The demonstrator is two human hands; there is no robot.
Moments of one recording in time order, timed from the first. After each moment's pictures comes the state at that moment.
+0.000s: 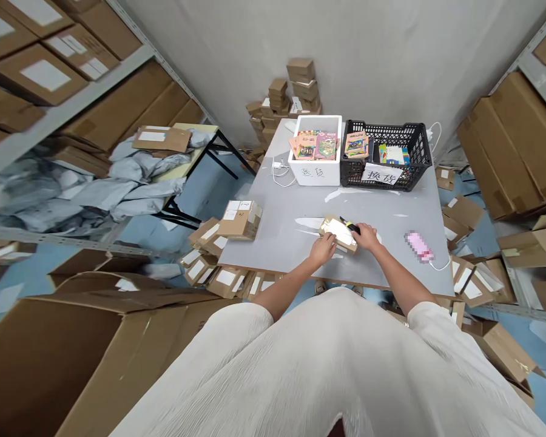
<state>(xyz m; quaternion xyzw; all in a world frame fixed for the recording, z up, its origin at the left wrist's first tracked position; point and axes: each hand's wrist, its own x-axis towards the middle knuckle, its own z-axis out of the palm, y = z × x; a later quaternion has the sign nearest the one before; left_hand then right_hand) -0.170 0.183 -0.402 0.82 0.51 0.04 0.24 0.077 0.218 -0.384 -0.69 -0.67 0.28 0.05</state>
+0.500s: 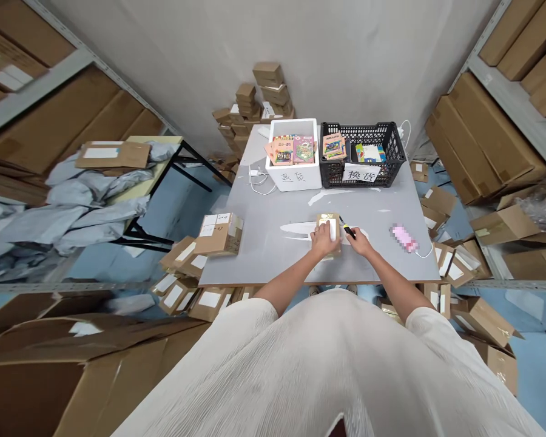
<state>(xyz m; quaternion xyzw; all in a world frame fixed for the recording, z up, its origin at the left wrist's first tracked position) -0.112 0.216 -0.390 0.76 0.59 0.04 0.27 0.088 0.171 -0.379 -0.72 -0.54 0.38 0.21</state>
